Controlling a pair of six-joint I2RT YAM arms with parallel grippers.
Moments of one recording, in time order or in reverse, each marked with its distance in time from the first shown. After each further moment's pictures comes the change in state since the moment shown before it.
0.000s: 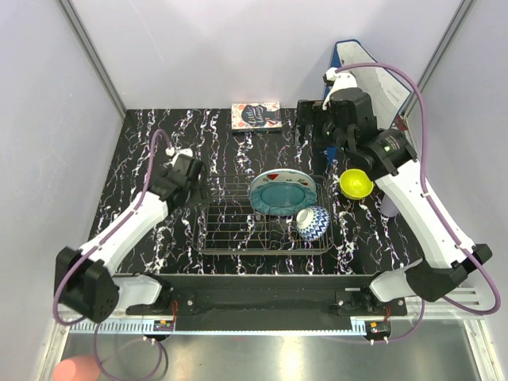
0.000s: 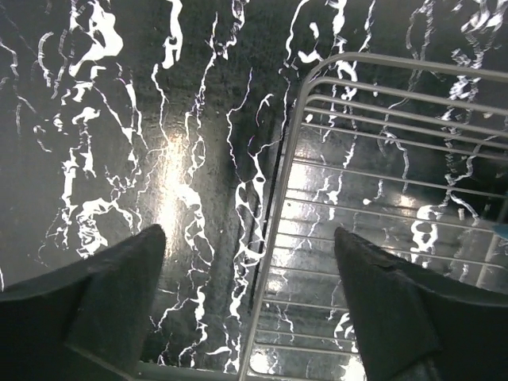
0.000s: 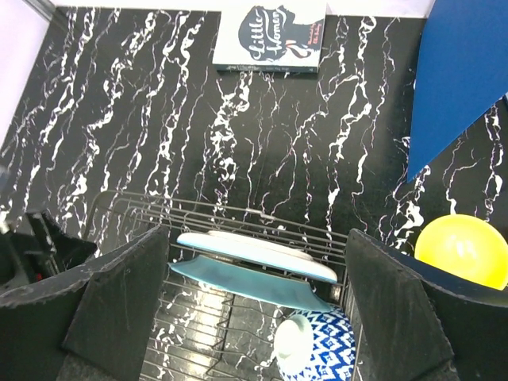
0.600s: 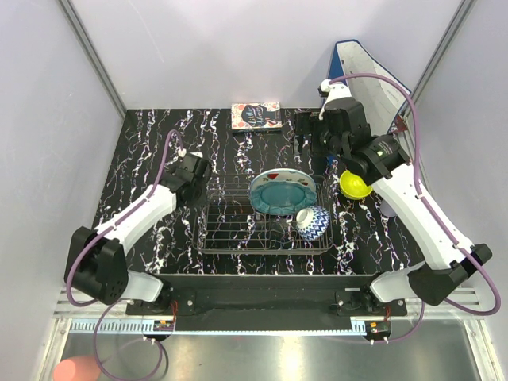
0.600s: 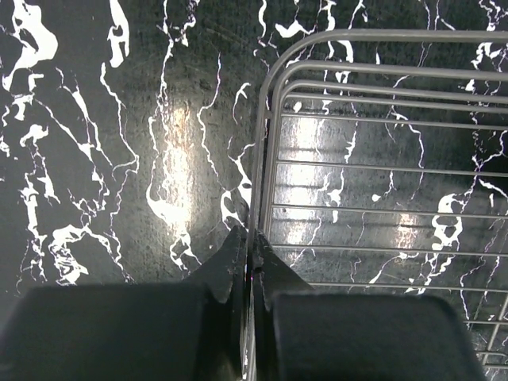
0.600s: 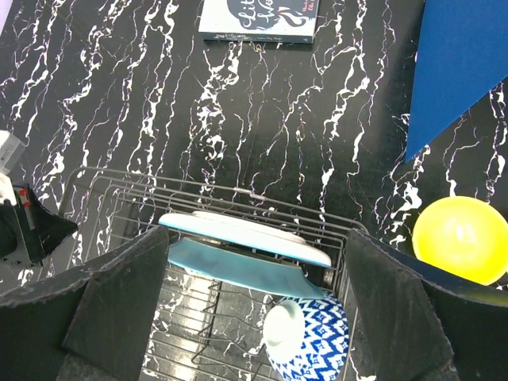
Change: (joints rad) left arm 0.032 0.144 -0.014 0.080 0.103 0.100; right arm 0.000 -0.028 -0.123 0.030 -0.008 -0.011
